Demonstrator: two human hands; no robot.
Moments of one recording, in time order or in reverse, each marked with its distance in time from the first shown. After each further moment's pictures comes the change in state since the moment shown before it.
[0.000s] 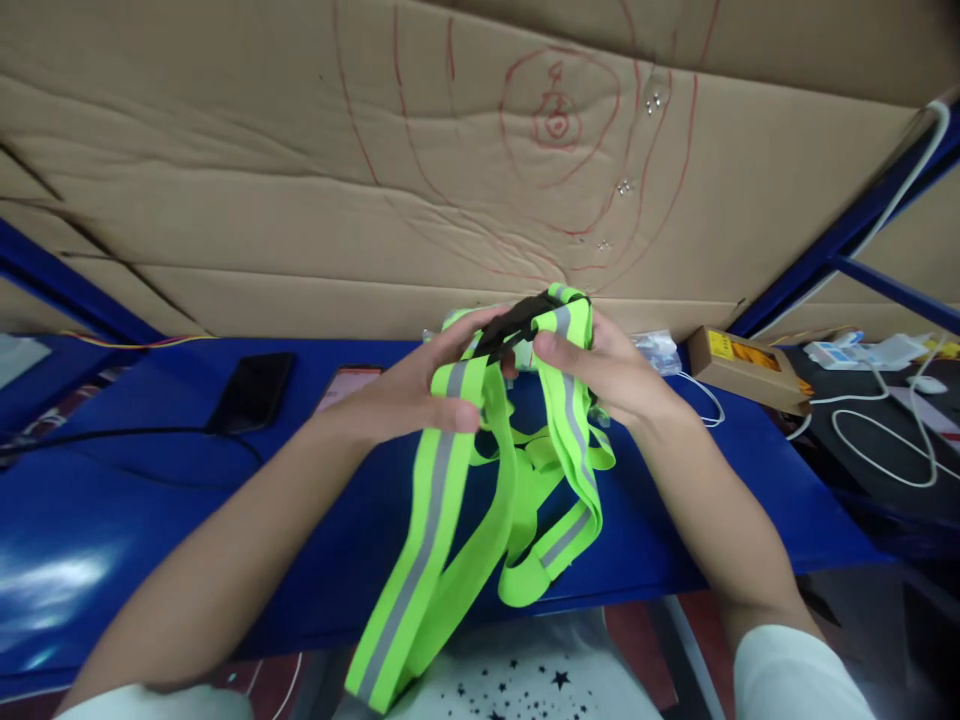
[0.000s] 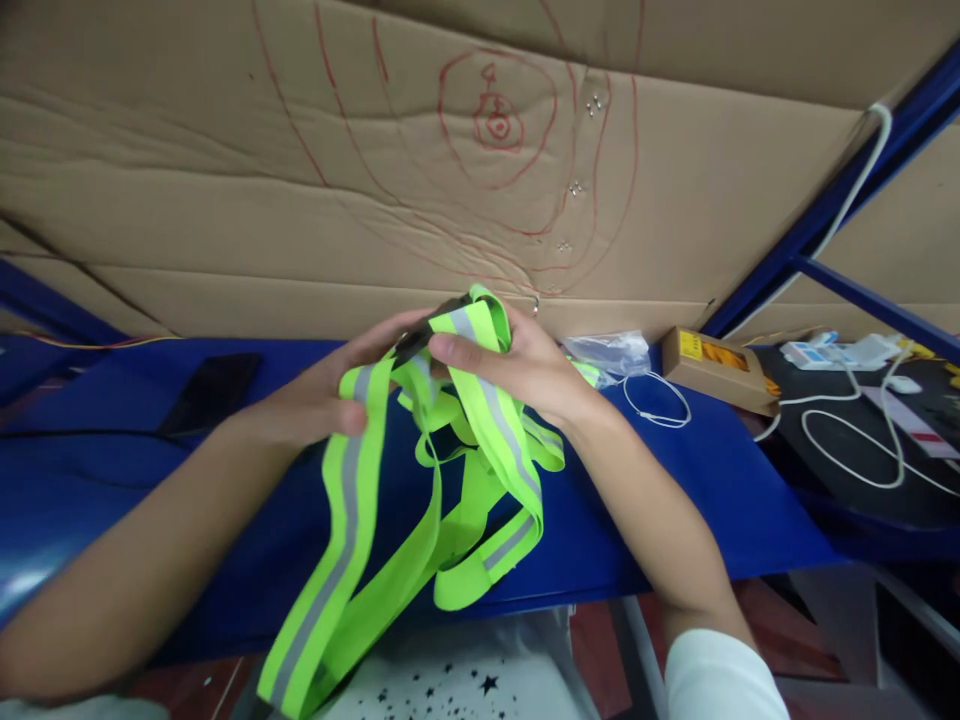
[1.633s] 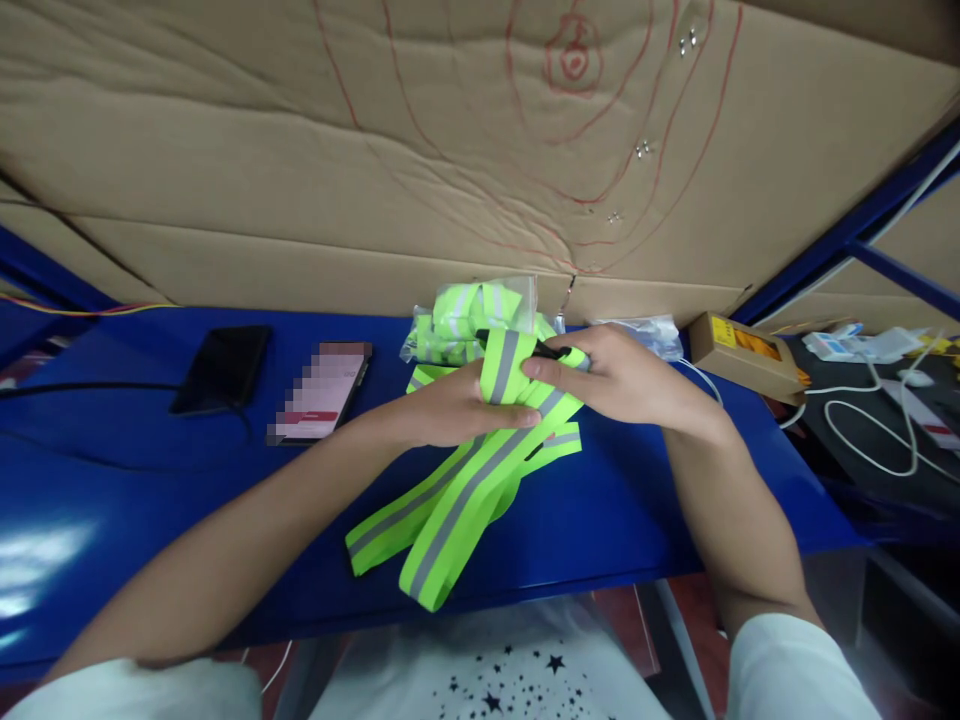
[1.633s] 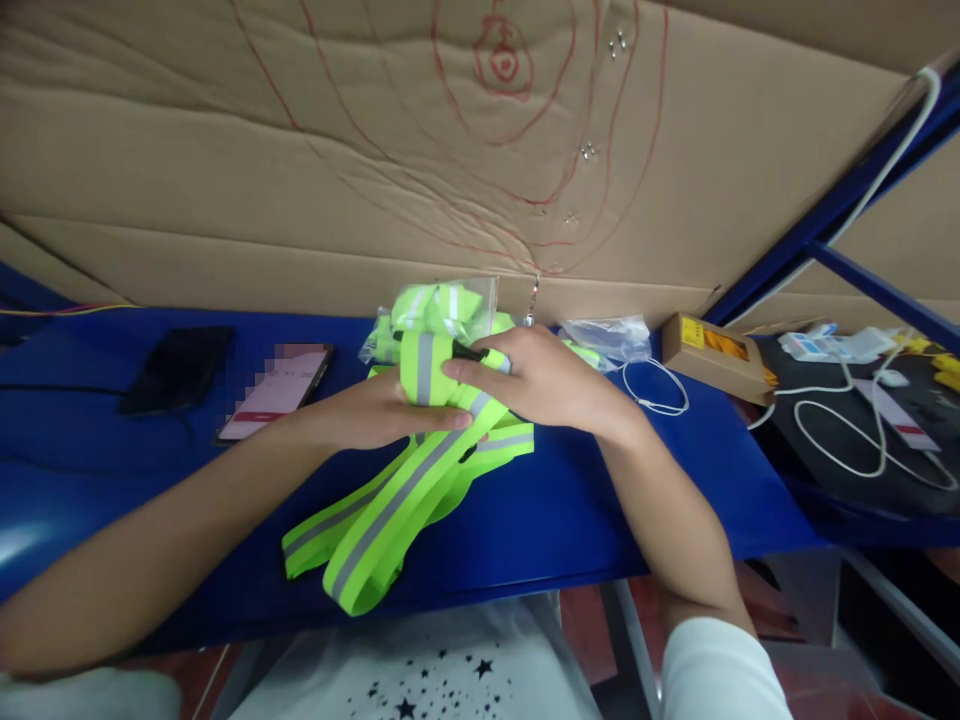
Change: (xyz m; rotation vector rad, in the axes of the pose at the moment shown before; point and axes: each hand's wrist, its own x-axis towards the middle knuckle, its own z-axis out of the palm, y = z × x) left_hand 0.017 -0.040 0.026 0.243 -0.107 -0.149; right_hand -0.009 -0.008 -0.017 -1.035 -0.170 0.059
